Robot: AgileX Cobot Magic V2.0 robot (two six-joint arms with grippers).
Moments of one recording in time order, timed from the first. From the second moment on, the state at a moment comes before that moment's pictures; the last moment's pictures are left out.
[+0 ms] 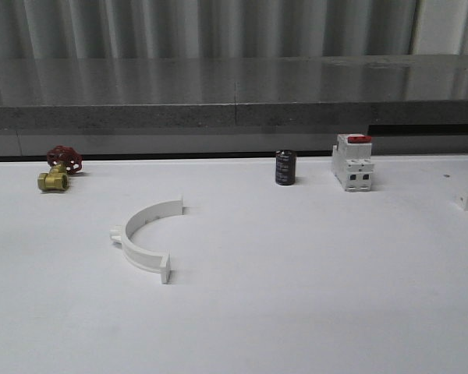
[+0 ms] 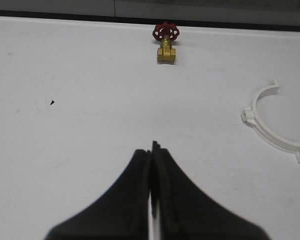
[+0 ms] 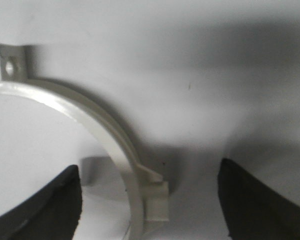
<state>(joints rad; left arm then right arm) -0.18 0.42 -0.48 0.19 0.68 -0.32 -0.25 1.94 -1.23 0.12 0.67 -0.25</state>
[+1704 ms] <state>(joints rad) -0.18 0.42 -0.48 0.19 0.68 -0.32 0.60 2.02 -1.49 -0.19 0.80 0.71</state>
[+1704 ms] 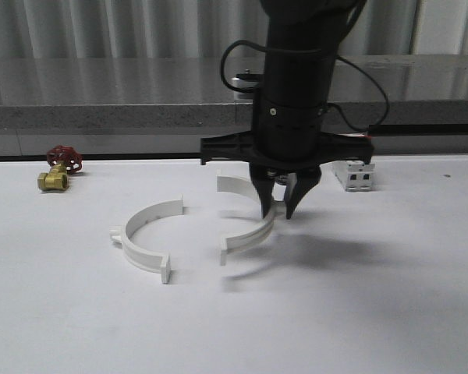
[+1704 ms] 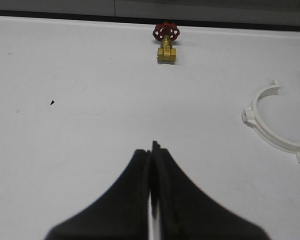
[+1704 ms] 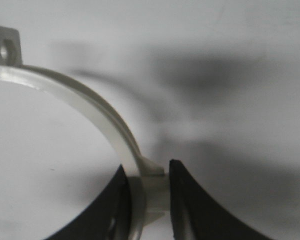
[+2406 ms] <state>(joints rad) -0.18 0.42 -0.48 0.19 0.68 -0.32 0.65 2.17 -1.68 -0.20 0.85 0.77</state>
